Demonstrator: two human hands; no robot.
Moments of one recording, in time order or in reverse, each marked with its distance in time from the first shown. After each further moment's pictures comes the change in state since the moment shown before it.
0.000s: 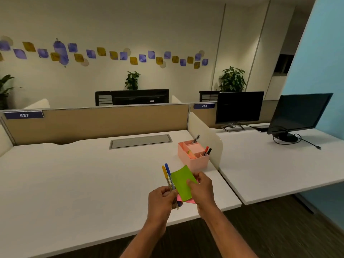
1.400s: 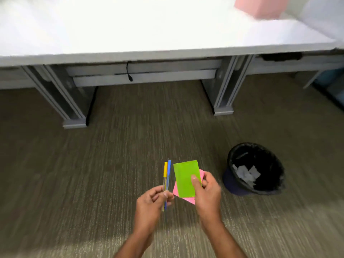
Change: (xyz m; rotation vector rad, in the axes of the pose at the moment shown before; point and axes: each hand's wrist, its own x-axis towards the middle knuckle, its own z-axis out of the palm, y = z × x) left_hand -0.240 -0.501 -0.285 0.006 0.198 -0.340; right_hand -0.348 0.489 0.140 0.051 -0.013 0.157
